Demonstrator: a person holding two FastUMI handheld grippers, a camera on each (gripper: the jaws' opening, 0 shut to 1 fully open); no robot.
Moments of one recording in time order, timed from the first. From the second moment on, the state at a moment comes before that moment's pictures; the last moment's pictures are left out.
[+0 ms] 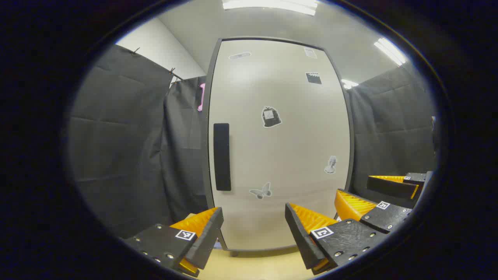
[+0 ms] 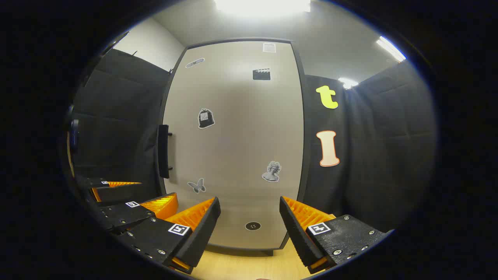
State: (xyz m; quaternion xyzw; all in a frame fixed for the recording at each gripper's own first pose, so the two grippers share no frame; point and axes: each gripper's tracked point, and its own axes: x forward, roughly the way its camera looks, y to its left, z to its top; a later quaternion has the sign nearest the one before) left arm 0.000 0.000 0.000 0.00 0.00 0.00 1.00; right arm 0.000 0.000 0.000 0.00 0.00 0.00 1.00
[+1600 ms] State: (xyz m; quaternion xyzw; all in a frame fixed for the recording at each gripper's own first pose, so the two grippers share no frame) left arm -0.010 0.014 0.011 0.00 -0.02 0.02 1.00; right arm -0.003 -0.010 0.012 0.00 -0.01 -0.02 1.00
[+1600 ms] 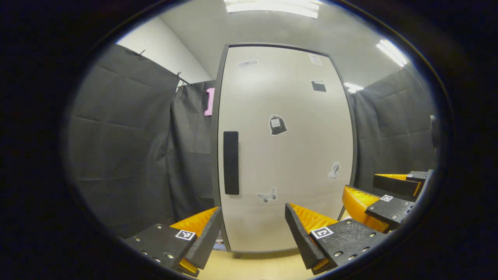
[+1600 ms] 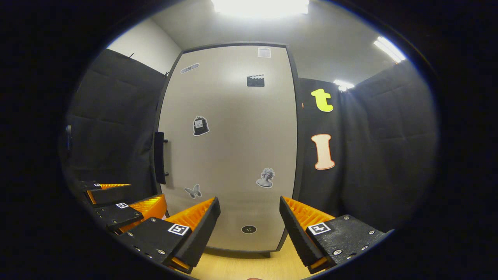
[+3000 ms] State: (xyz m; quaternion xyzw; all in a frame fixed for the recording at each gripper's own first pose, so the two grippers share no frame) left arm -0.092 0.211 -0.045 0.01 0.01 0.12 0.99; right arm 0.092 0.192 0.058 -0.01 -0.05 0.09 0.99
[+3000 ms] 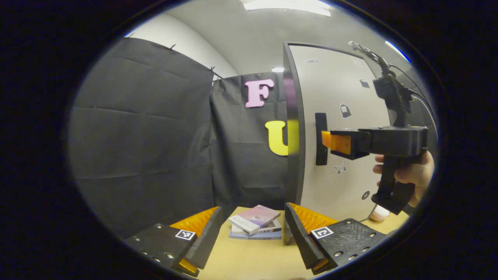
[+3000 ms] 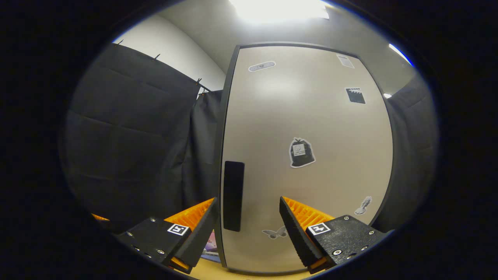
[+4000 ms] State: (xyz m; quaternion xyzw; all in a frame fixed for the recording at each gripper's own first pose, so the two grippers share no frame) left arm -0.095 0.258 -0.069 -0.02 0.02 0.12 0.99; right arm 0.127 0.215 0.030 -0.03 0.03 0.12 0.99
